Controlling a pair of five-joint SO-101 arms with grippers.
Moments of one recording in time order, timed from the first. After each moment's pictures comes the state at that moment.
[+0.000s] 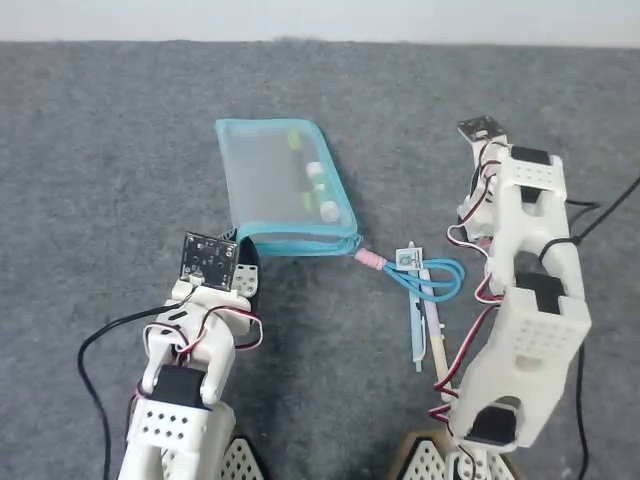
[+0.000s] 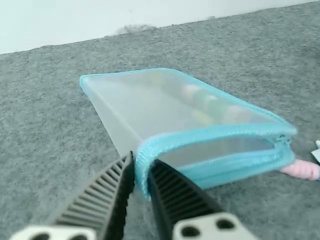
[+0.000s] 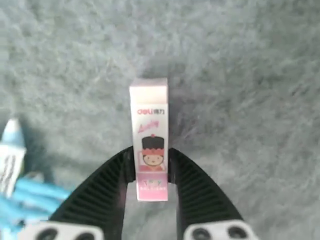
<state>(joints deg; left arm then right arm) 3.0 -85.6 95.3 29.8 0.6 6.9 27.3 -5.5 73.6 25.7</state>
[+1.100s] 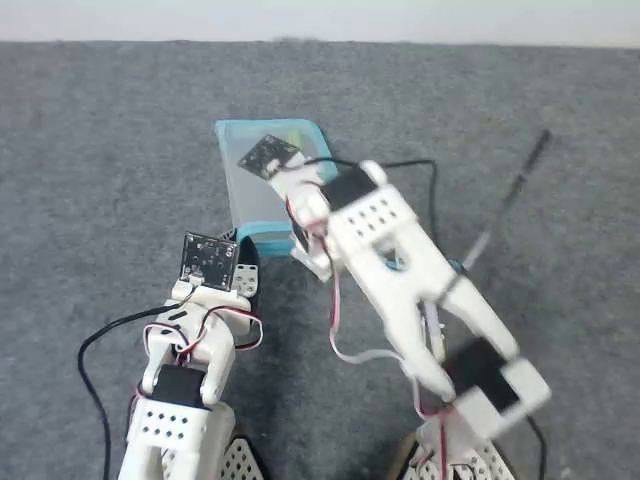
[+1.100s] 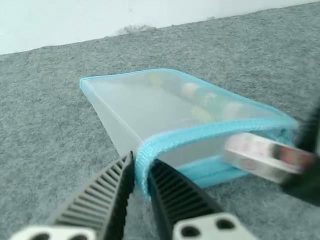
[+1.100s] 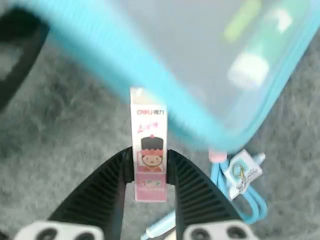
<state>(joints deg) 3.0 -85.6 95.3 29.8 0.6 -37.0 6.9 -2.3 84.4 16.4</state>
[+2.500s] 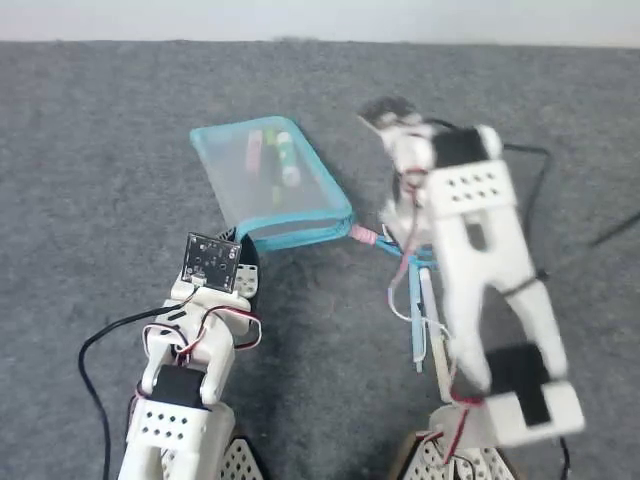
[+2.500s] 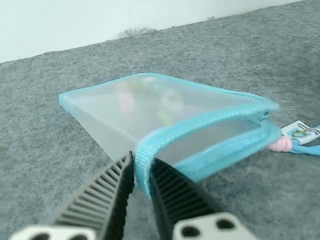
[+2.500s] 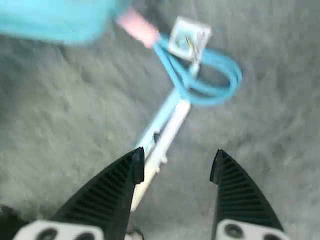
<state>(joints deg) 2.9 -85.6 95.3 29.3 -1.5 -14.2 -3.2 0.9 96.9 18.6</state>
